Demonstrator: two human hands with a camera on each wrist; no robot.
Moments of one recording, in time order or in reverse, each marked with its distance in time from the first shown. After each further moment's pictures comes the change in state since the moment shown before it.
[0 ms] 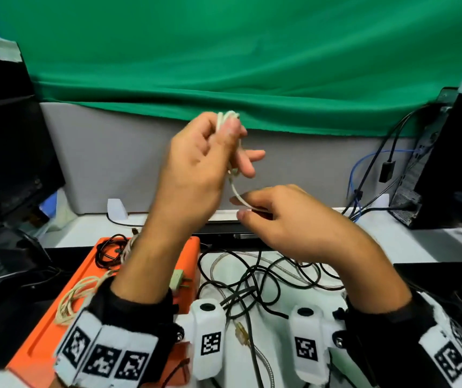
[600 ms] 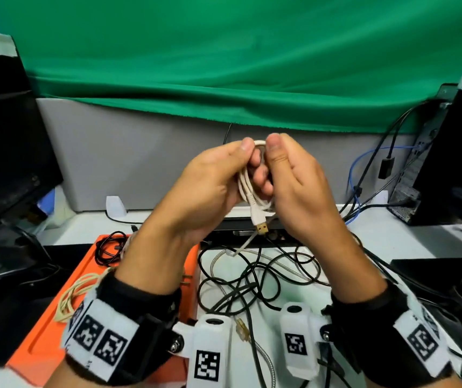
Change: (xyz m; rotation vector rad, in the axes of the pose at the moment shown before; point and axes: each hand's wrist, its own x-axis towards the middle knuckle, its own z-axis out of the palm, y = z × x) left_hand -0.002 -0.007 0.004 -0.467 -0.271 -0.414; right_hand 0.018 -0.002 0.013 0.480 0.606 -0.019
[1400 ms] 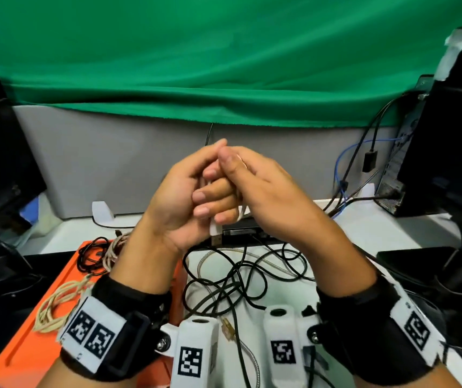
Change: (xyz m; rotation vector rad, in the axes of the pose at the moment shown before) left_hand 0.006 -0.013 0.000 -0.430 -0.126 -0.275; right_hand 0.000 -0.005 -0.010 0.161 -0.304 0.181
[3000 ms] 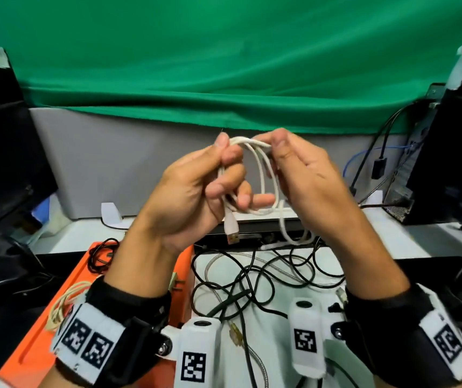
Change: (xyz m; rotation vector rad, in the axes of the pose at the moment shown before) left_hand -0.015 0.012 0.005 0.125 -0.125 0.183; right_hand -0.004 -0.001 -0.026 -0.102 0.165 -0.164
